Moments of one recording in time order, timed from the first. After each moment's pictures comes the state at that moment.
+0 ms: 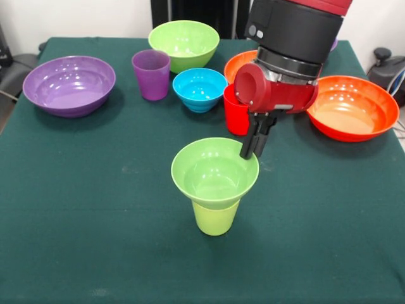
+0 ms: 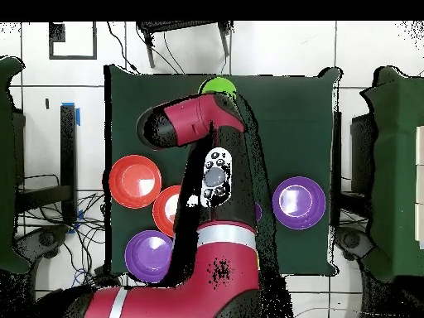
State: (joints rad) arm -0.05 -0.47 -0.01 1.17 -0.44 0.56 1.49
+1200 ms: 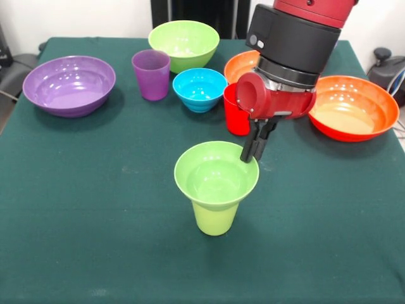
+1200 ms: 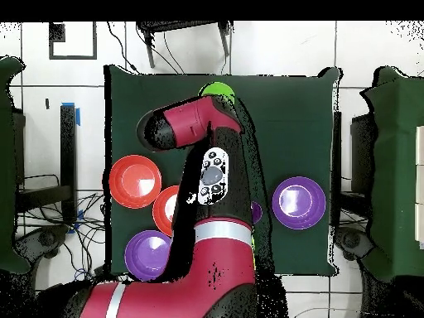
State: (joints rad) arm -0.04 -0.45 -0.02 1.17 -0.44 0.56 1.49
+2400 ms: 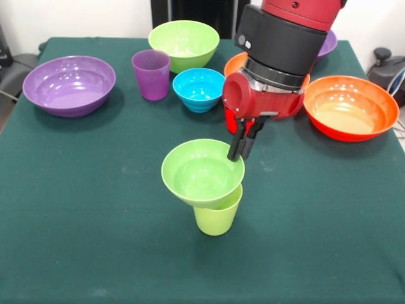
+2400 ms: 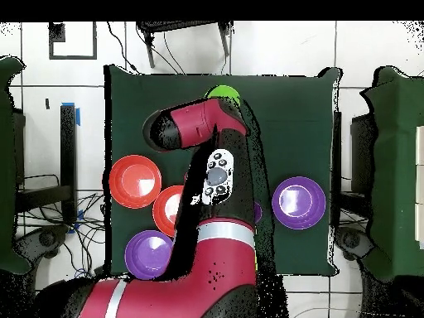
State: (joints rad) arm -0.04 -0.43 -0.05 1.17 -0.40 0.56 1.49
